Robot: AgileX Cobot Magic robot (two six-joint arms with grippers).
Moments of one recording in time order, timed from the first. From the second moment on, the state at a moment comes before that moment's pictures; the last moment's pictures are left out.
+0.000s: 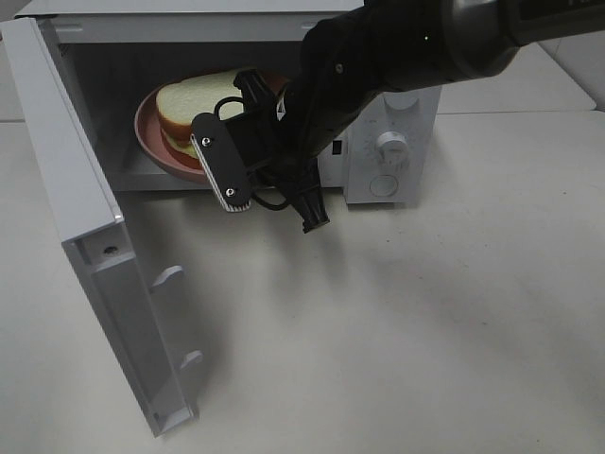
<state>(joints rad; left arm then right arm) -0.07 0.00 -0.50 0.00 1.04 0.02 0.70 2.01 -1.40 -0.06 0.34 -1.38</state>
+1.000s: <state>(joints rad) -0.07 0.00 -0.50 0.00 1.04 0.02 0.71 1.69 -1.00 -0.06 0.29 -1.39</state>
